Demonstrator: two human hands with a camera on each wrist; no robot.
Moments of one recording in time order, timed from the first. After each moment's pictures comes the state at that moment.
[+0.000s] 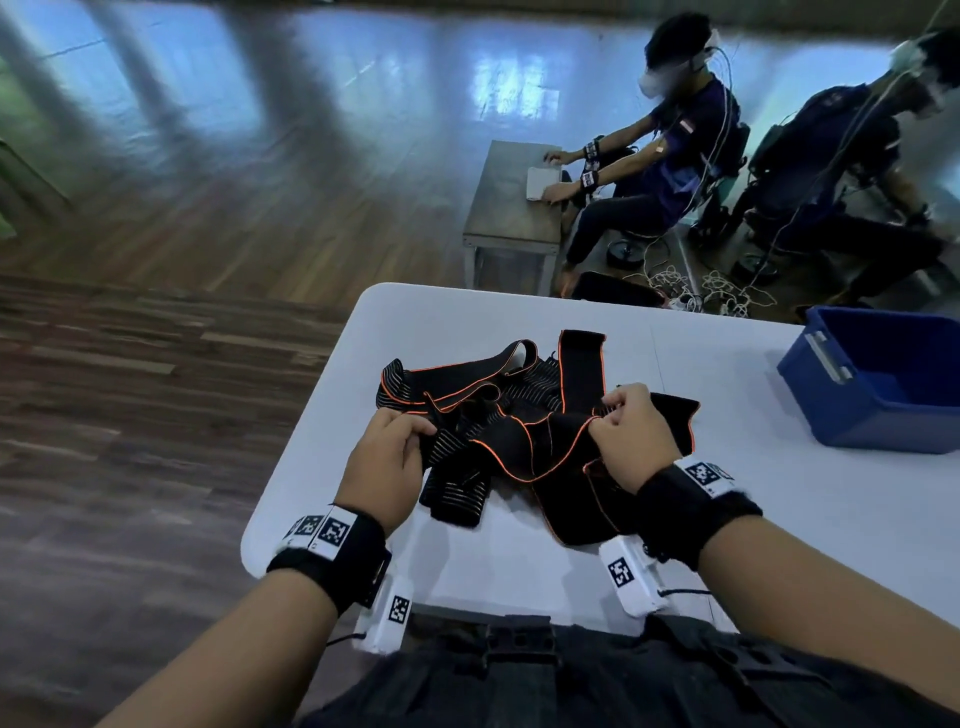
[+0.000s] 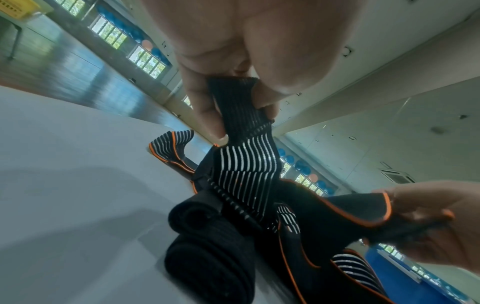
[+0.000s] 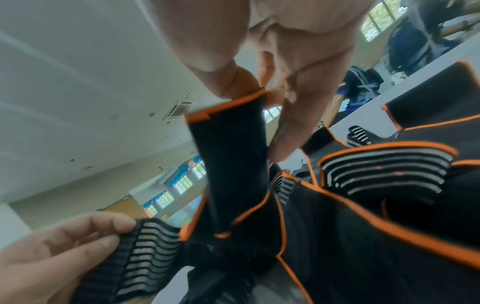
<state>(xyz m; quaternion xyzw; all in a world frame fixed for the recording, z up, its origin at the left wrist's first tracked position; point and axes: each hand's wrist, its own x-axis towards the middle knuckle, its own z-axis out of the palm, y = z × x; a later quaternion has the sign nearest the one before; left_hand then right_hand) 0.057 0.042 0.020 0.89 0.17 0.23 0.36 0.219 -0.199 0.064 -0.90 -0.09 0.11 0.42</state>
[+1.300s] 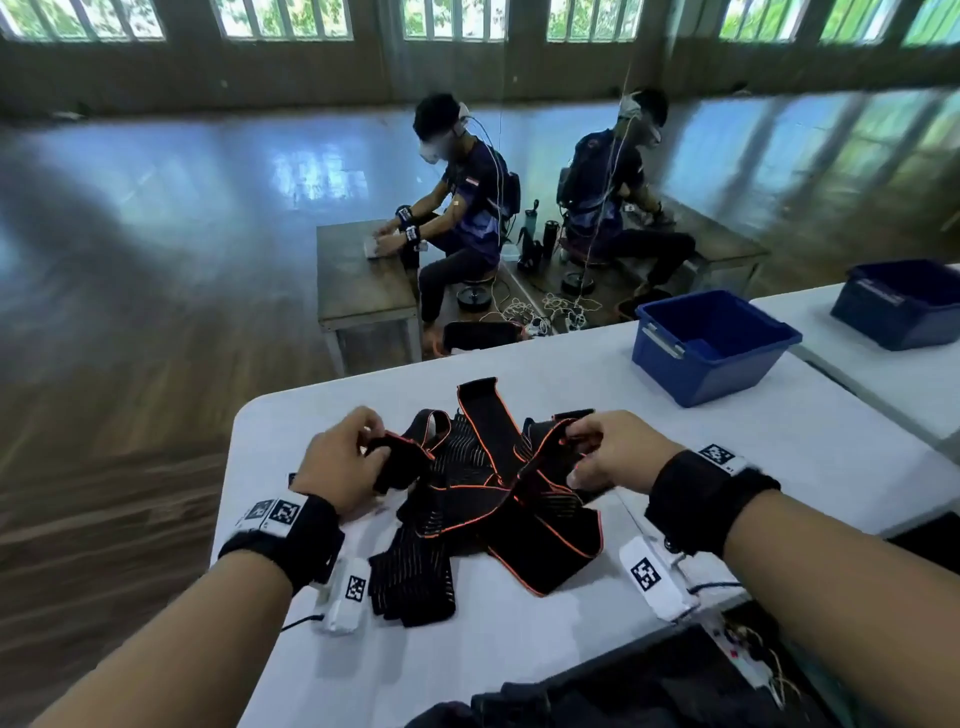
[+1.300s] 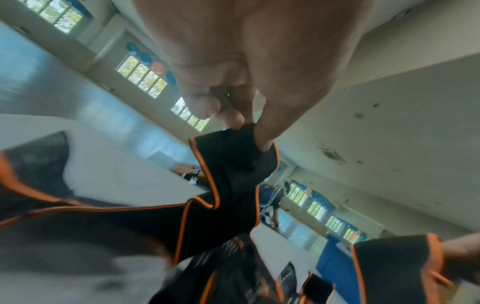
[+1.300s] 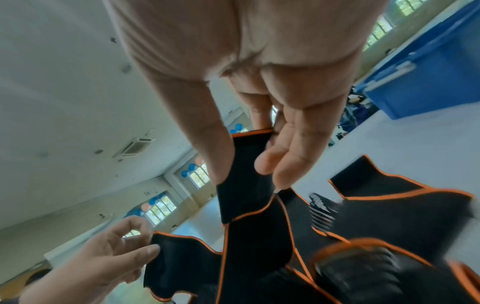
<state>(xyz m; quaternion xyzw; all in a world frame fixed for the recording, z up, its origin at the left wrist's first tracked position) 0.173 0.092 0.083 0.93 0.05 0.10 0.34 0.197 -0.241 0.131 -0.87 -0.02 0.20 0.45</state>
